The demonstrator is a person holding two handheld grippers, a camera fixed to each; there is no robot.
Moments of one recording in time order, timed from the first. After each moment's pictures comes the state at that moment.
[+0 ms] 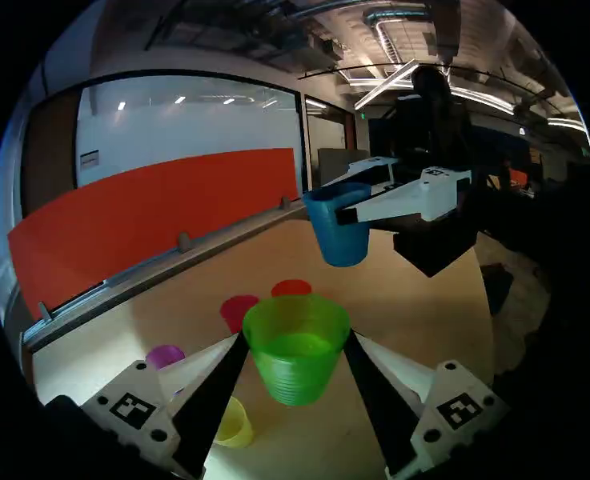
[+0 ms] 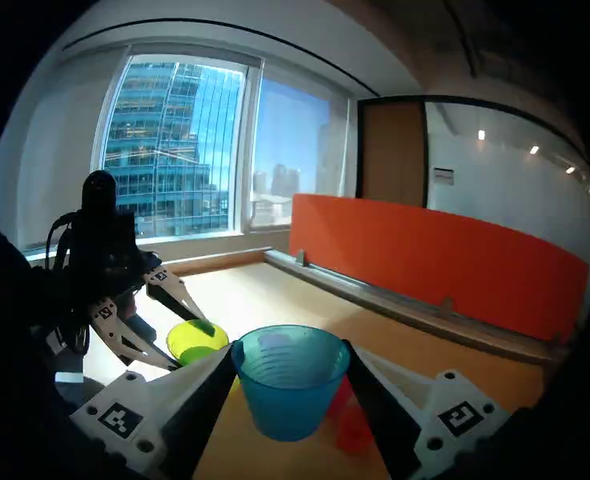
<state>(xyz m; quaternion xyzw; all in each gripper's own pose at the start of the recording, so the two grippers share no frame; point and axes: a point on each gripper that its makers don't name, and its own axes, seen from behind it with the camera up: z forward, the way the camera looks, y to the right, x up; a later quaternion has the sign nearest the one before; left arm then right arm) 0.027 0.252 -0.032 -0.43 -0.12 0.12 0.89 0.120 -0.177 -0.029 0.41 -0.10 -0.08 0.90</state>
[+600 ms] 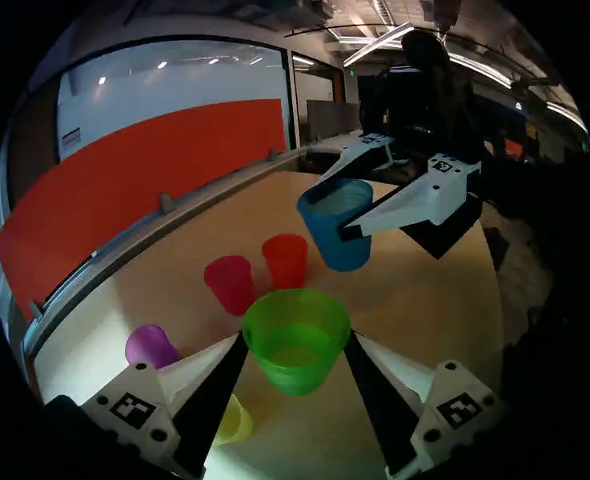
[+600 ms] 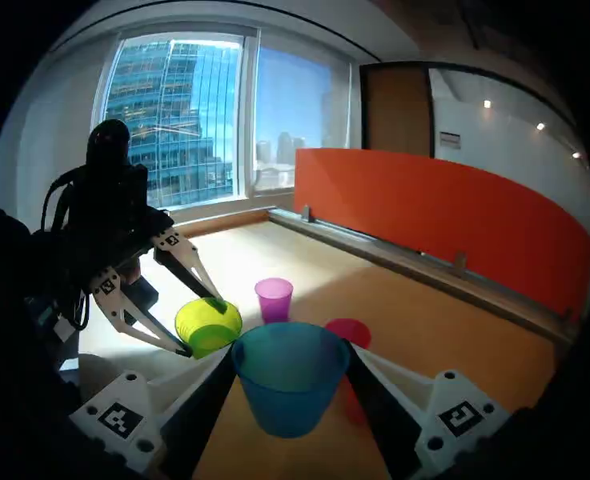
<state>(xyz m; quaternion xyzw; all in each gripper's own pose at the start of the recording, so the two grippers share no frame) -0.028 0.261 -0.019 -0.44 -0.21 0.18 0.86 0.043 -0.167 -0.022 0.42 -0.17 -0.09 0.89</state>
